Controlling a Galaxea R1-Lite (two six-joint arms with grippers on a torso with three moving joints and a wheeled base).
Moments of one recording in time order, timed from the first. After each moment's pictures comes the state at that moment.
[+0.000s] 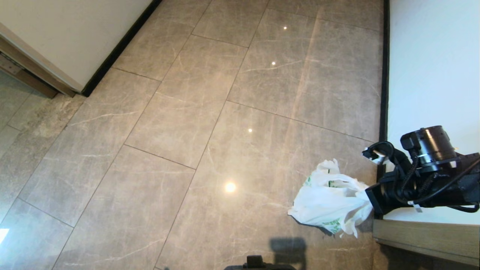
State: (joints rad) left arm -0.01 0.00 0.00 0.00 0.02 -0.09; right arm 0.18 1.66 -0.79 -0.04 0.14 -0.21
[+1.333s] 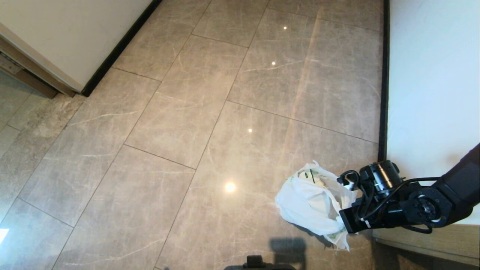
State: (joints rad) left arm -0.01 0.00 0.00 0.00 0.01 -0.09; right arm 0.20 1.99 -0.67 -0.35 0.14 -0.08
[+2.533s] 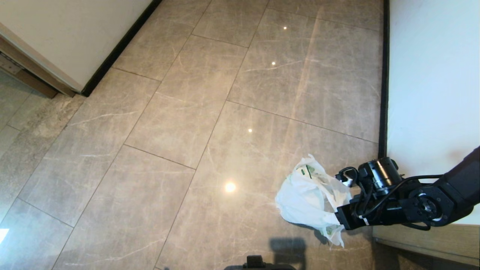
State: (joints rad) left arm -0.01 0.00 0.00 0.00 0.01 -0.09; right arm 0.23 1.97 -0.68 -0.34 0.14 -0.06
